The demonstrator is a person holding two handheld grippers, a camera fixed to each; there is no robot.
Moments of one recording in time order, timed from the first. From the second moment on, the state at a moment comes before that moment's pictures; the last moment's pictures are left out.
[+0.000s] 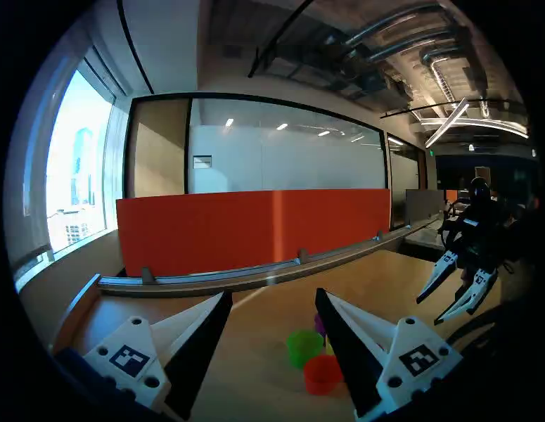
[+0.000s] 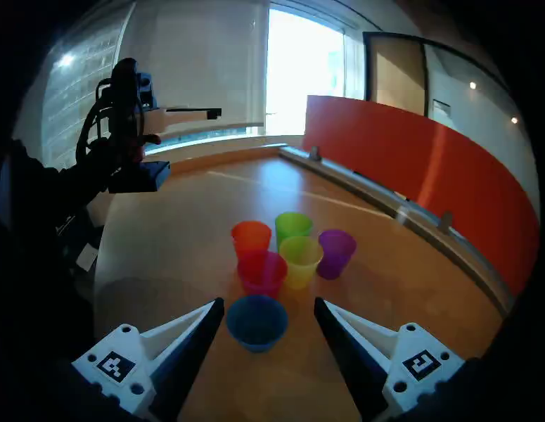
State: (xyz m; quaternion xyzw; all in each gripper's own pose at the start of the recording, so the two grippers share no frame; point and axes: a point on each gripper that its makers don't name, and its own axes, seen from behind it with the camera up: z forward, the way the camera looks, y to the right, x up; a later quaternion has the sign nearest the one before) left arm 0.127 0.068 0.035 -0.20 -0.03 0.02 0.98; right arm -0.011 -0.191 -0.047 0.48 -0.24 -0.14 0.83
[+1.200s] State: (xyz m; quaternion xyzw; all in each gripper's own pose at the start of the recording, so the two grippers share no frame) left arm 0.117 0.063 0.043 -0.19 -0.04 0.03 0.98; right arm -0.091 -0.203 -0.051 0.50 -0.28 -0.17 0.80
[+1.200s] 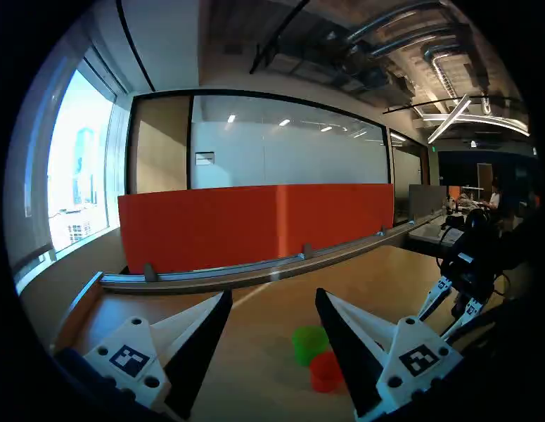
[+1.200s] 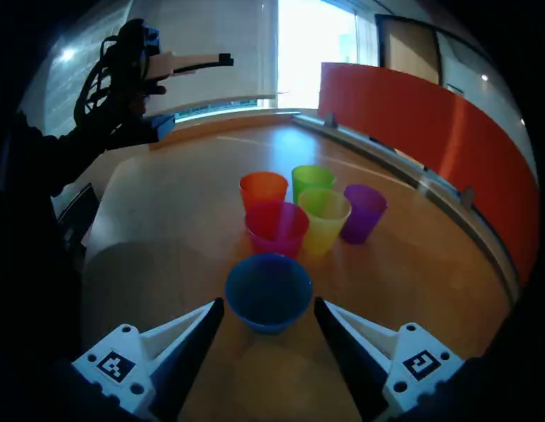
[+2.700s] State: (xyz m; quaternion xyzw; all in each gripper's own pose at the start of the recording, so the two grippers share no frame) left arm 0.105 0.063 0.049 -0.19 -0.05 0.04 0.98; right arm -0.110 -0.225 -0.040 0.50 -0.27 -0.16 0.81
